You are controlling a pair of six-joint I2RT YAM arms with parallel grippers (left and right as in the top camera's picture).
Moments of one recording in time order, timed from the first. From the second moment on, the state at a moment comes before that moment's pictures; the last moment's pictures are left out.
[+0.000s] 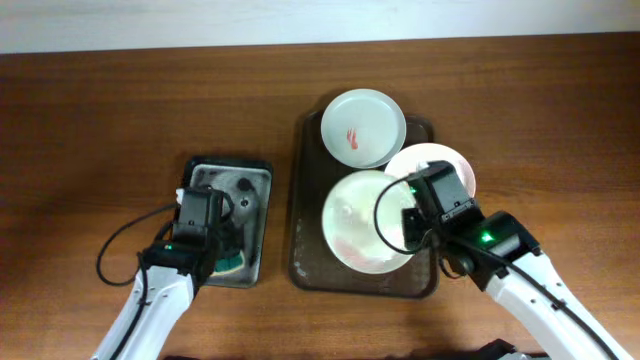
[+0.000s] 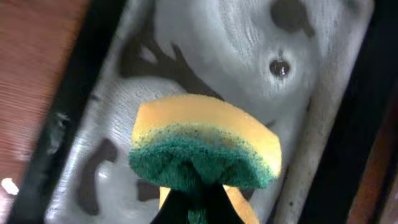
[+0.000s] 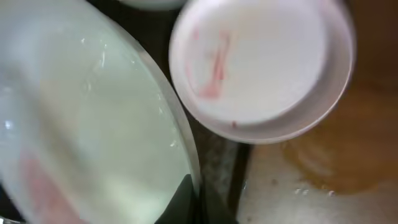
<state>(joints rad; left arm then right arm) -0.19 1.23 0.64 -0.54 -0.16 -0.38 0.49 1.17 0.98 -0.89 0.20 0.33</state>
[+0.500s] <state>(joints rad) -0.19 1.23 0.63 -0.54 -0.03 -0.32 1.04 1.27 1.00 -0.94 1.00 0.36</state>
